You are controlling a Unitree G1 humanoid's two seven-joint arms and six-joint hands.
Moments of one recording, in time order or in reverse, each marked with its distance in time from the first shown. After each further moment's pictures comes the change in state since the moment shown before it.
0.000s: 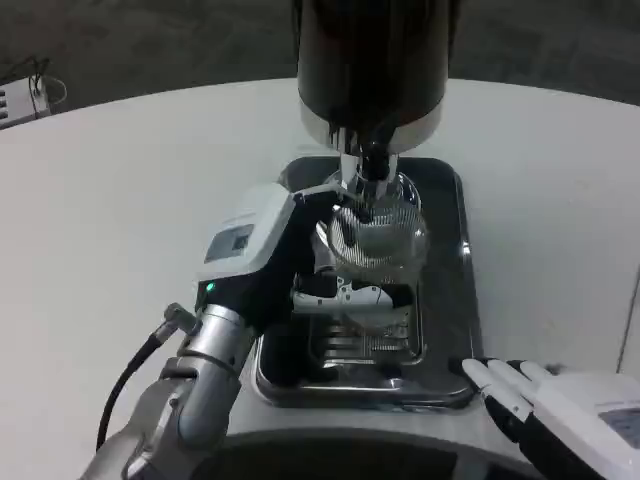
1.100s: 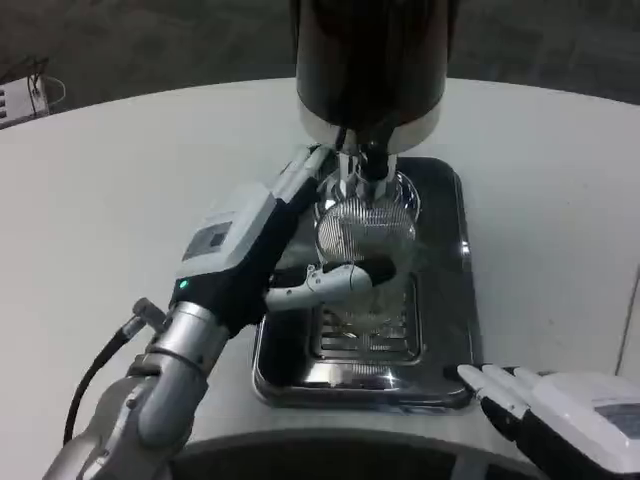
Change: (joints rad) left arm 0.059 0.087 0.020 -0.115 -0.115 -0.027 -0.131; right arm -0.036 -0.144 0.065 0.030 0.068 0.172 -0.023
